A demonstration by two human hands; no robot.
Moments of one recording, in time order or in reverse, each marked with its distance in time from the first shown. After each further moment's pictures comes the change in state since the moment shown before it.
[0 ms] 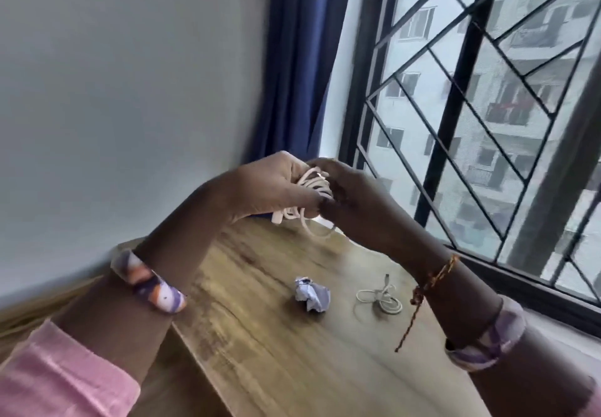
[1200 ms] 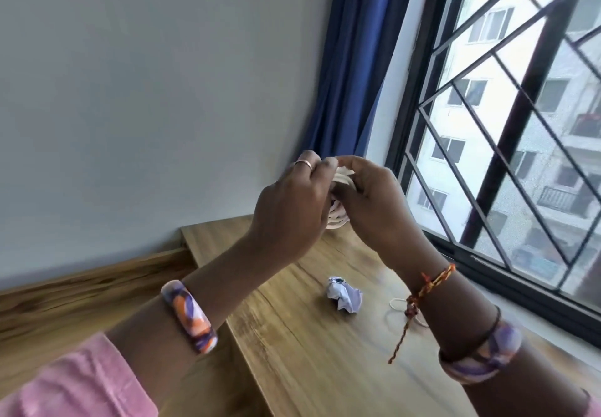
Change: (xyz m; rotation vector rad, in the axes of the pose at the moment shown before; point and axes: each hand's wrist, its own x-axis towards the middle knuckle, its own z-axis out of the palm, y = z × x) left_hand -0.038 -0.009 0.040 0.875 0.772 0.170; right_hand -0.004 -0.028 0.022 0.184 0.171 0.008
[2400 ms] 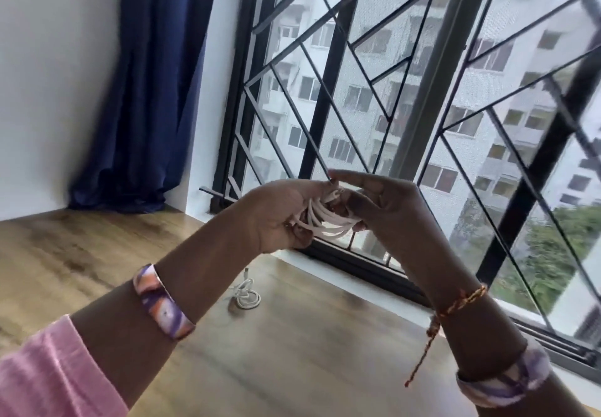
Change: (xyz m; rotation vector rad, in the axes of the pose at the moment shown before) left_hand 0.065 0.187 0.092 -1.697 -0.972 -0.732; right_hand -0.077 0.062 -0.220 -0.139 0.195 0.208
